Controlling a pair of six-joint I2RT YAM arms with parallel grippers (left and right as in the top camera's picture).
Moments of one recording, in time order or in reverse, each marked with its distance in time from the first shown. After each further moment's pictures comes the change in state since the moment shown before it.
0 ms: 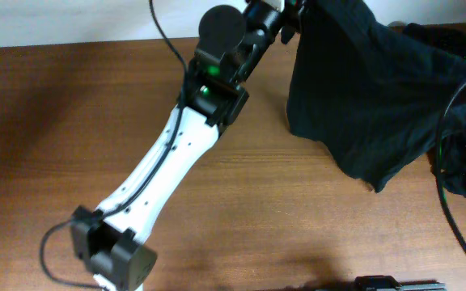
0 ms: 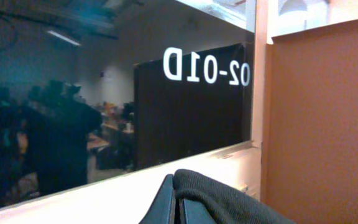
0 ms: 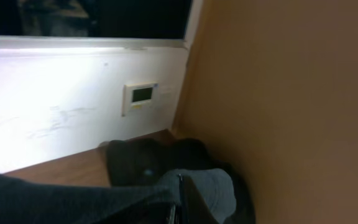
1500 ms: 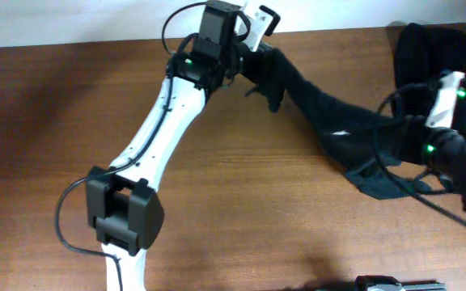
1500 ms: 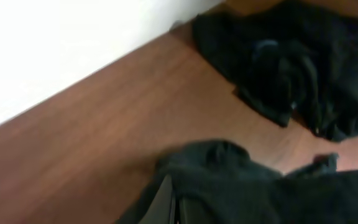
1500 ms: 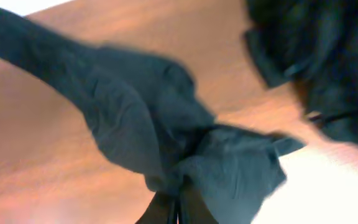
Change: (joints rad) left arm 0.188 0.176 0.095 -0.930 0.410 0.095; right arm -0.036 0.170 -0.039 -0.544 -0.640 0.321
